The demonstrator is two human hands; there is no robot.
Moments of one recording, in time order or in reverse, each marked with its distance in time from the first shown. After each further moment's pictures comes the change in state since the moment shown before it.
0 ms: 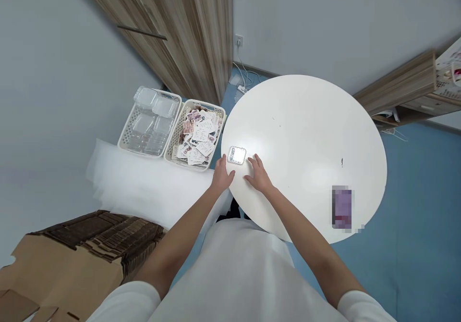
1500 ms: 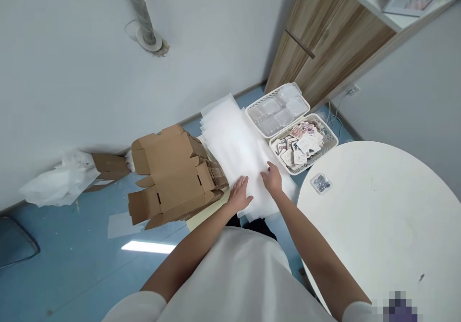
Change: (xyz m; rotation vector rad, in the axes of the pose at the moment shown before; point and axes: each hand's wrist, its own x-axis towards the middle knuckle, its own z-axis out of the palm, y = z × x) left_hand -0.172 -0.128 -0.081 -0.052 0.080 -0.429; right_hand 0.037 -0.139 0.189 -0.390 -0.151 -0.306
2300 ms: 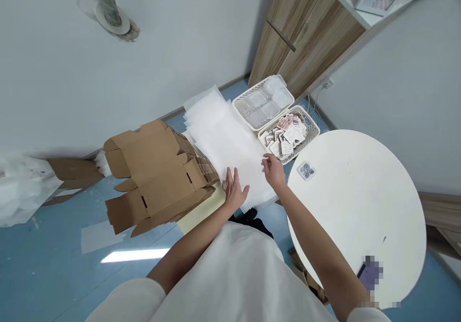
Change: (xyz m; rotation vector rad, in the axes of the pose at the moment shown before) left_hand -0.009 0.018 0.019 -0.071 0.347 -0.016; right_hand -0.021 -0.029 -0.067 0.203 0.079 -0.050
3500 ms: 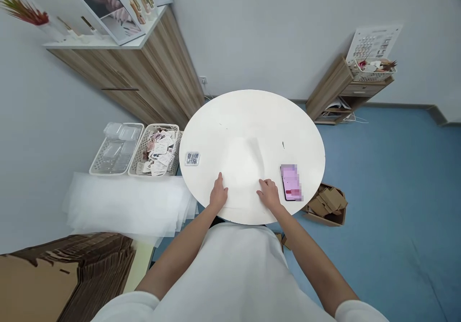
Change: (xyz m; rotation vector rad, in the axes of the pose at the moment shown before) left_hand -0.101 0.172 0.214 0.322 -0.400 0.624; right_hand -0.325 0.281 -0.124 -0.190 0.278 0.649
